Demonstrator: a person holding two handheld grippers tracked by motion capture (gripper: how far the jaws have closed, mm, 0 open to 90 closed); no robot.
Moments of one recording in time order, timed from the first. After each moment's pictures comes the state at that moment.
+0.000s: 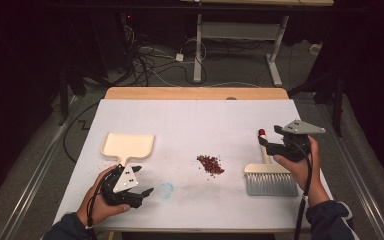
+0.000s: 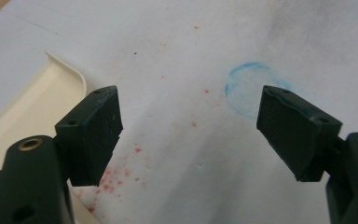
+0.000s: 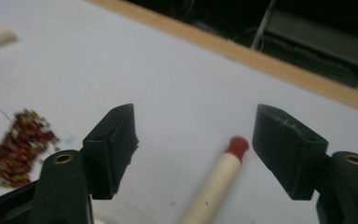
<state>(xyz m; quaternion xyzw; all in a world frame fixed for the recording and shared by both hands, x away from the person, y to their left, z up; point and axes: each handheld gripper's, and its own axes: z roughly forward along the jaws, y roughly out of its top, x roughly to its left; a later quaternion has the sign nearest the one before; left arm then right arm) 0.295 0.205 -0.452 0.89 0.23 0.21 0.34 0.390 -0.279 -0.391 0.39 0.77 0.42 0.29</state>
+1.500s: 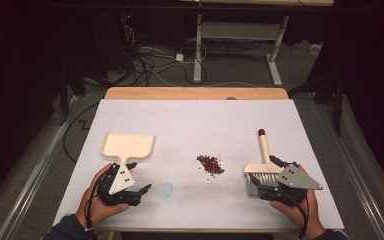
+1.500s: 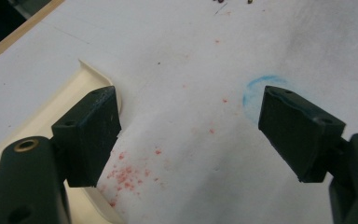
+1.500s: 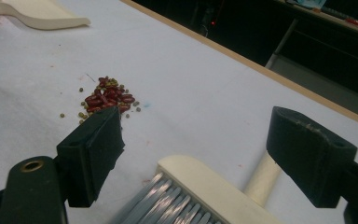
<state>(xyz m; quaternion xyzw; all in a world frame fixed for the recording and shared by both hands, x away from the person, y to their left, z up) 0.290 0.209 -0.449 0.87 0.25 0.25 0.35 0.293 -0.255 -0.432 0.30 0.77 0.44 0.35</state>
